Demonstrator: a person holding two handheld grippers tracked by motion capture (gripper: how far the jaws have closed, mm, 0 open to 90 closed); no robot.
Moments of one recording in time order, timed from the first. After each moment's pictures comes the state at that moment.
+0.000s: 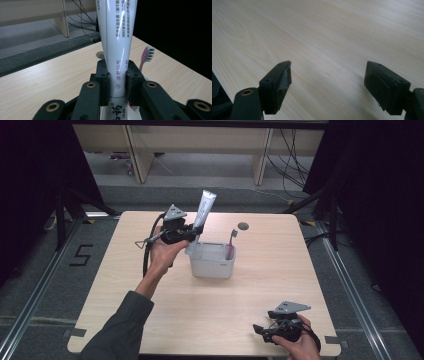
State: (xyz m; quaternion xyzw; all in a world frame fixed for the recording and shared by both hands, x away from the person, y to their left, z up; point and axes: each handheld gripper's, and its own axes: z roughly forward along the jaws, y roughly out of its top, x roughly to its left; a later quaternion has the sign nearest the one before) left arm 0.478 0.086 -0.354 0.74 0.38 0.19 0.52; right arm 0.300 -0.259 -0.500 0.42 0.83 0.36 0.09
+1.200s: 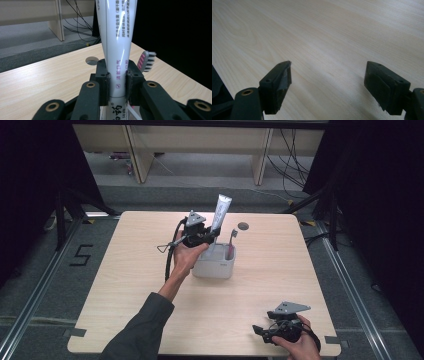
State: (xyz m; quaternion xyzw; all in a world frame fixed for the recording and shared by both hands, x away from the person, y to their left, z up) left arm 0.497 0.042 -0.395 0.72 0.39 0.18 0.55; right arm 0.298 -0.258 -0.500 0.42 0.83 0.36 0.08
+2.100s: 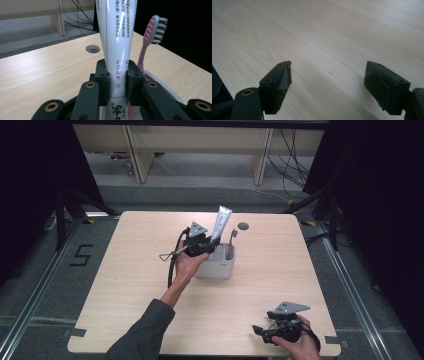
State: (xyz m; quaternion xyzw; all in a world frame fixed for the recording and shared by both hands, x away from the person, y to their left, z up) left arm 0.492 0.039 -0.427 0.73 0.39 0.19 0.53; right arm 0.298 -0.257 -0.501 0.42 0.83 0.36 0.08
